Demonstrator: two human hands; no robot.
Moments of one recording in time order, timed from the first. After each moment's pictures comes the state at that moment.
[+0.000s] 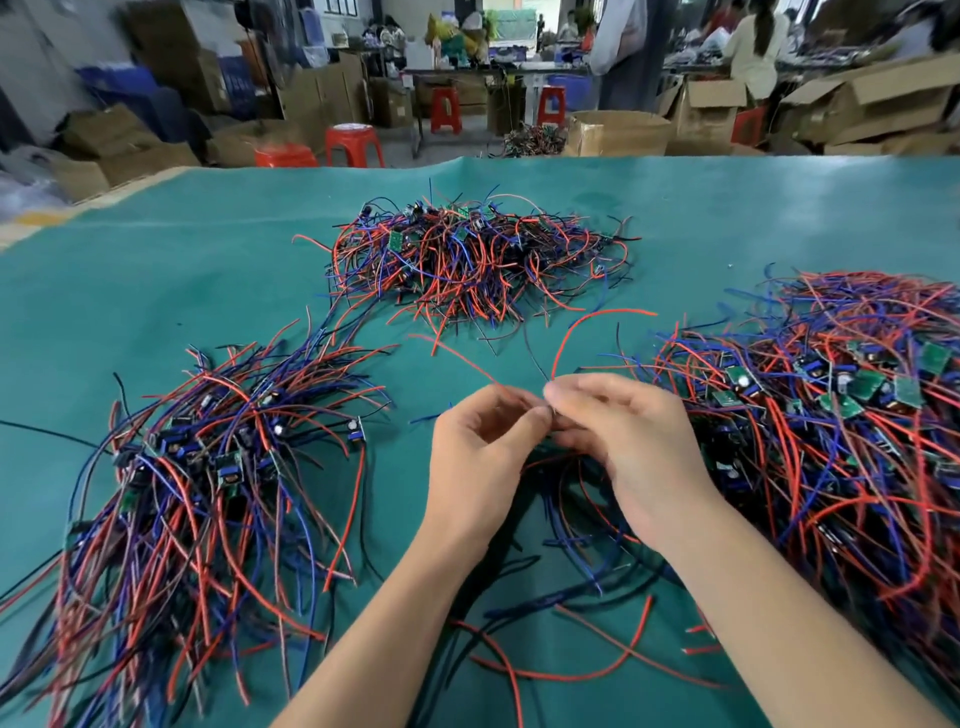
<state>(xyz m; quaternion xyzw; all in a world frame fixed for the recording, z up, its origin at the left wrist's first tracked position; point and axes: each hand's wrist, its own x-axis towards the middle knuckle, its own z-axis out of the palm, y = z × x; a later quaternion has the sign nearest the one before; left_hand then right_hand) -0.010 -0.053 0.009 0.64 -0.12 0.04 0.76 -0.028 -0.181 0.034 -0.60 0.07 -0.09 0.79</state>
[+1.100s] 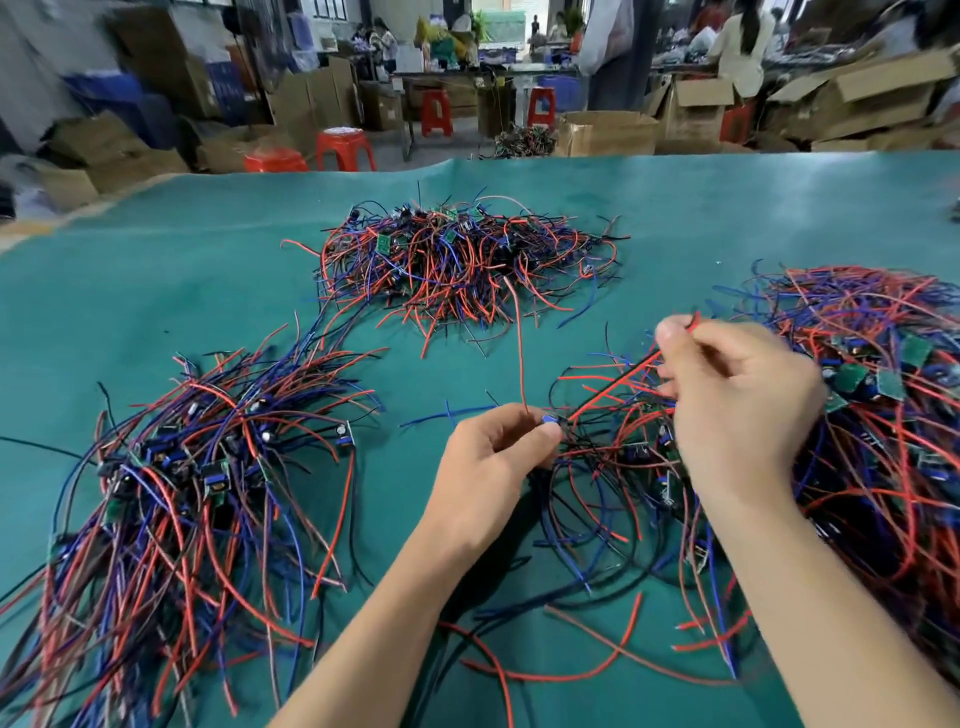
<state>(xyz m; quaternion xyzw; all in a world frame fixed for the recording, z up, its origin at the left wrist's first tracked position) -0.015 -0.053 0.009 0.70 -0.16 -0.07 0.70 -0.020 -0.241 0.041 -0.73 0.11 -0.45 0.49</state>
